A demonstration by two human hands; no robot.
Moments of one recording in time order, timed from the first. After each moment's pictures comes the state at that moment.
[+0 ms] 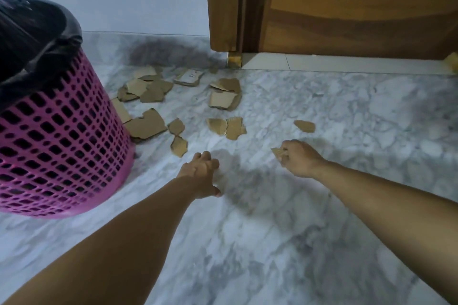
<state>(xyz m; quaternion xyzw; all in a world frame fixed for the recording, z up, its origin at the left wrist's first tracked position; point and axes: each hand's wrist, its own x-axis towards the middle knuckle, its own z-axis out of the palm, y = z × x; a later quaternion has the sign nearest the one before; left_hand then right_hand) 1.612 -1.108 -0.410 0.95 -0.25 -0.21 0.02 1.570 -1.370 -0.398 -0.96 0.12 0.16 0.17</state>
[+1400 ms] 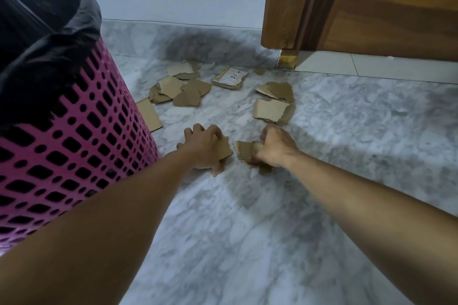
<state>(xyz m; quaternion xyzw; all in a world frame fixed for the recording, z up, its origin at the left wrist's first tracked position) 1.756 -1.058 -0.409 0.96 -0.07 -0.24 0.12 1.732 -1.241 -0.422 -0.94 0.16 0.14 0.27</state>
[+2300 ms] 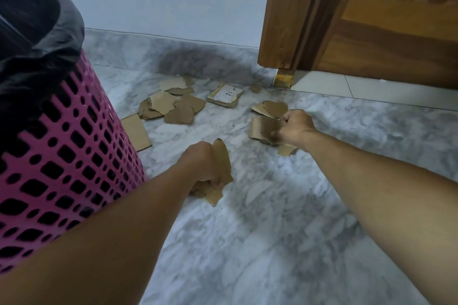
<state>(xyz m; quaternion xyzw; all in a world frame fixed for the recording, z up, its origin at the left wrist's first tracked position) 1.783 -1.078 -0.405 0.95 -0.01 -0.27 0.14 1.818 -1.309 -0.413 -0.92 0.22 0.06 0.33</state>
